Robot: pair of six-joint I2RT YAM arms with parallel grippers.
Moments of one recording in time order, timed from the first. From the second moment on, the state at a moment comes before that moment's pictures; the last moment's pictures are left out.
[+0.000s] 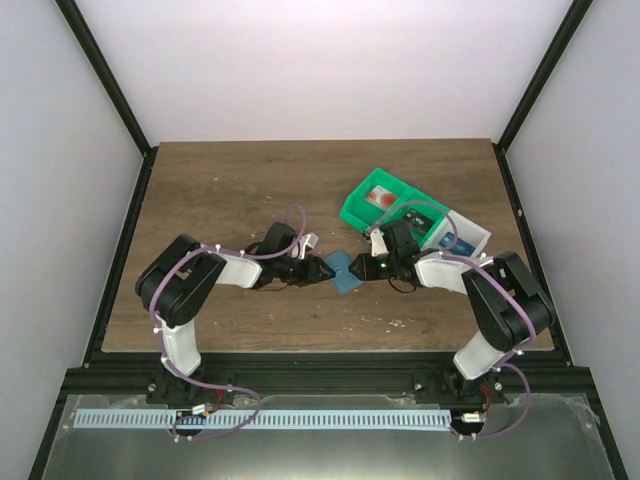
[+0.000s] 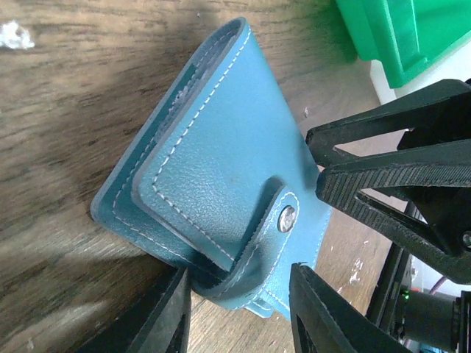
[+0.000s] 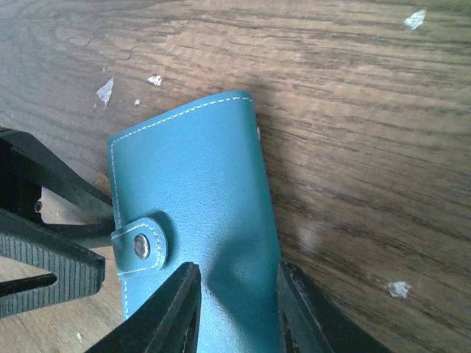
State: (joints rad) left arm -0.60 1.87 0.78 0.31 0.66 -0.74; right arm 0.47 1.60 0.70 -0.01 -0.40 0.36
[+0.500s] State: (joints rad) left arm -0.61 1.85 0.77 0.29 0.65 -0.72; right arm 0.47 1.60 0.70 -0.05 -0.38 0.35
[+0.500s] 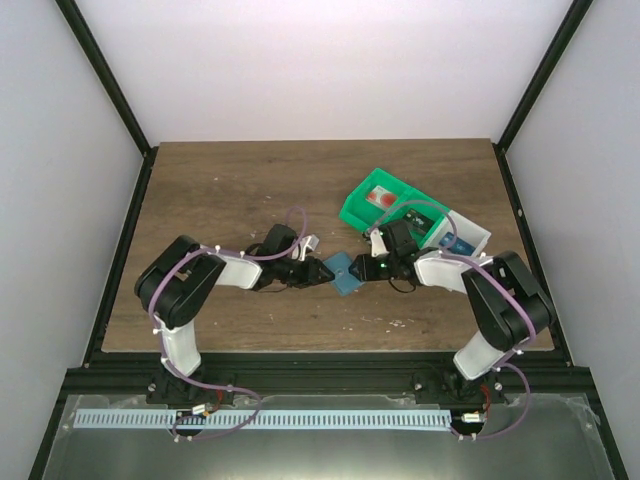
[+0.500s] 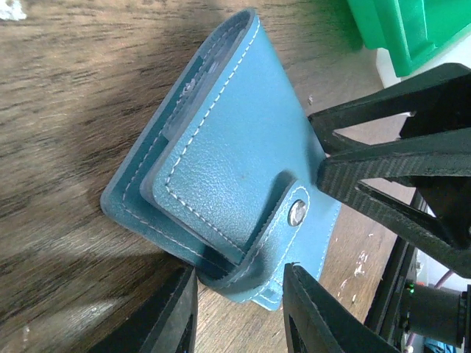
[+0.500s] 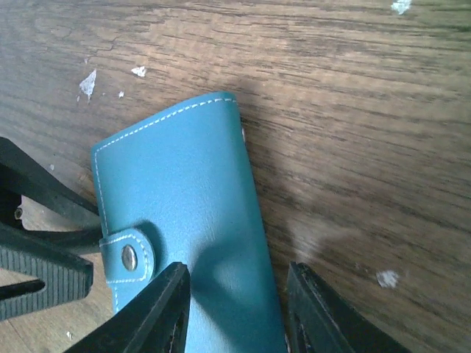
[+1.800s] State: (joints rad) left arm -0.86 1.61 0.77 0.07 0.38 -0.73; right arm 0.55 1.14 0.42 -0.03 -0.41 0.68
